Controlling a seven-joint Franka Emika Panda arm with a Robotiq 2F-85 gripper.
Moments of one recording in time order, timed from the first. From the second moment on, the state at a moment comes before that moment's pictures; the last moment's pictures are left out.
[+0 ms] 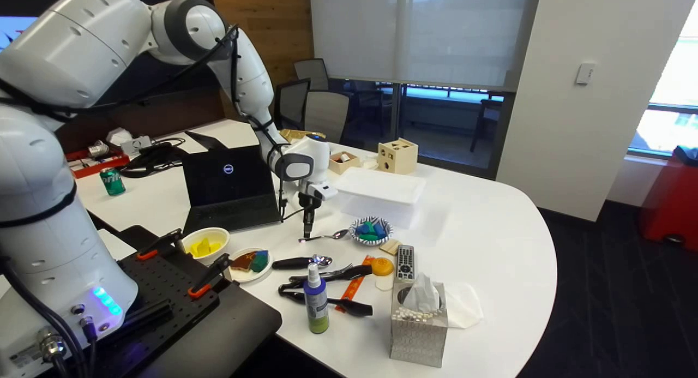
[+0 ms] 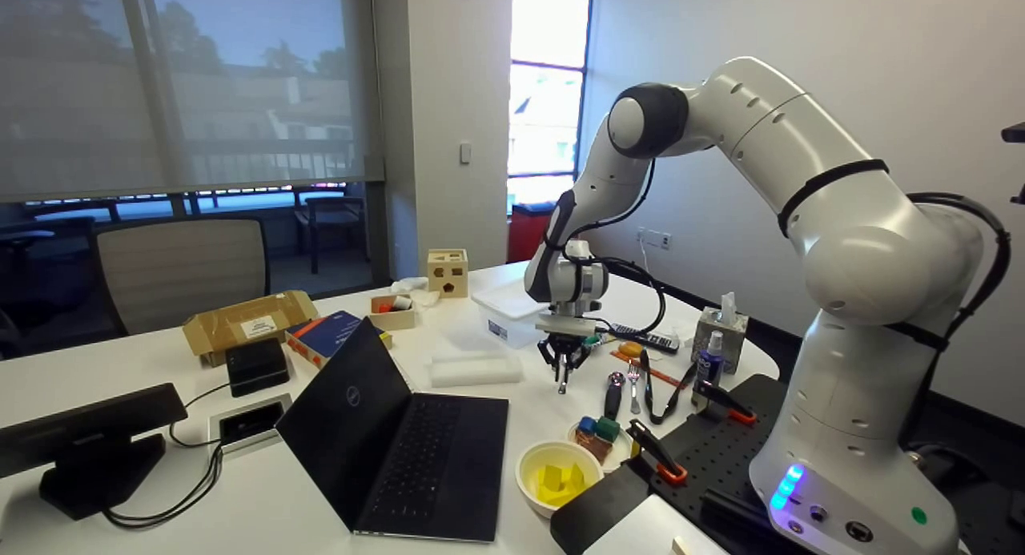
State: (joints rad) arm -0.04 0.91 -0.11 -1.92 0.40 2.67 0.43
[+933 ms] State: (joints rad) arm -0.09 0.95 -0.11 -1.87 0.39 2.71 0.35
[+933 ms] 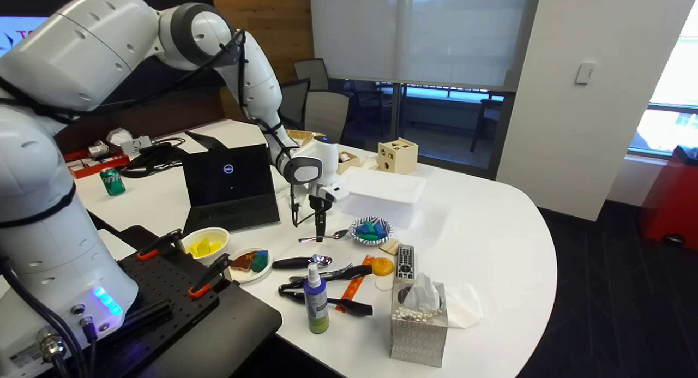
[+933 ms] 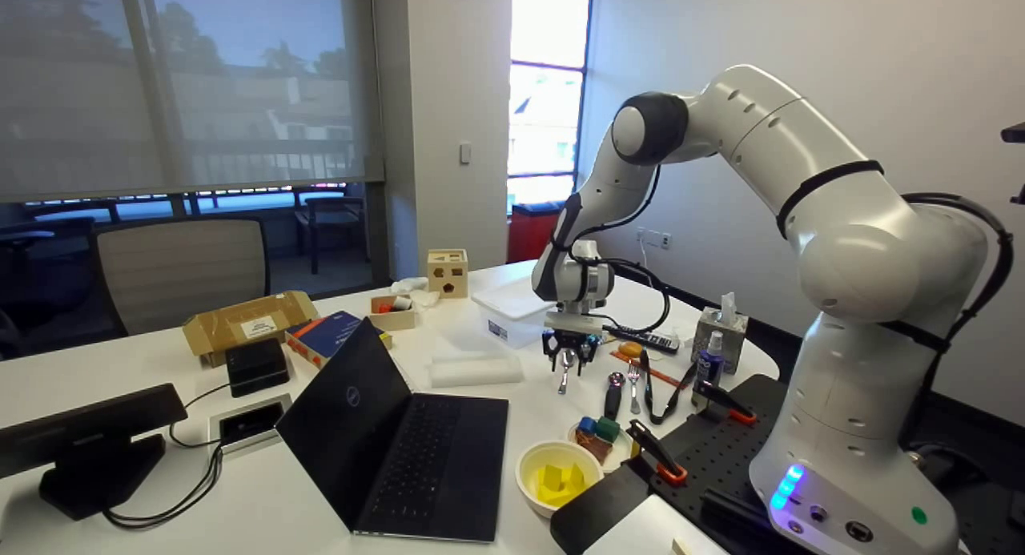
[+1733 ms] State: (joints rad) arm -0.10 0.98 -0.09 -1.84 0.38 2.71 0.34
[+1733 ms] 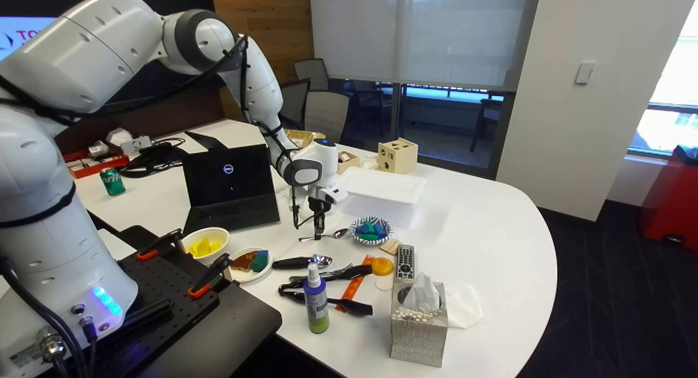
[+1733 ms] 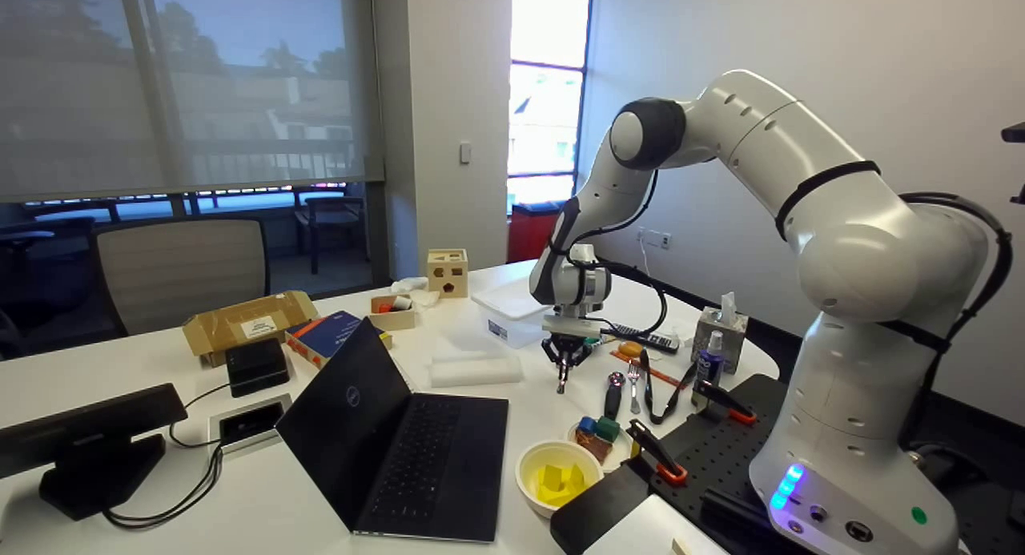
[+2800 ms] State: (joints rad) arm -0.82 0.84 0.41 -1.95 0.70 2.62 -0.45
